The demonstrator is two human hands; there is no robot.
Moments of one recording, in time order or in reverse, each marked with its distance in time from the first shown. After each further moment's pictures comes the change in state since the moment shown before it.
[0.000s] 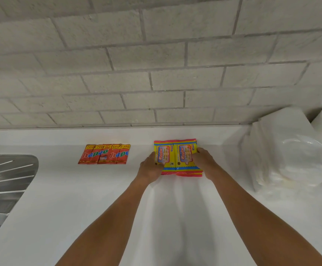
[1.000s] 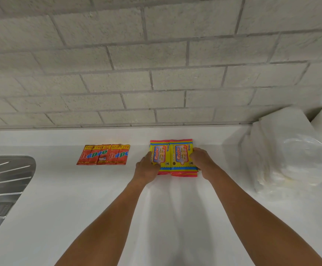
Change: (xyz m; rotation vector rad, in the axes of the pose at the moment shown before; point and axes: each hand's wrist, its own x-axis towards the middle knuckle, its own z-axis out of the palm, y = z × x) left_hand 0.015 -0.024 0.000 0.011 0.032 -0.011; right_hand 0.011 -0.004 0.013 0.066 0.014 0.026
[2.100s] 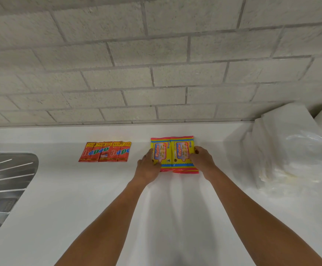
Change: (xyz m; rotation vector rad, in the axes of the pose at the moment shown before) left_hand -0.015 0.002 -0.003 -0.003 0.001 0.030; right_hand -0.024 0.008 -0.001 -0.063 -0.003 -0.114
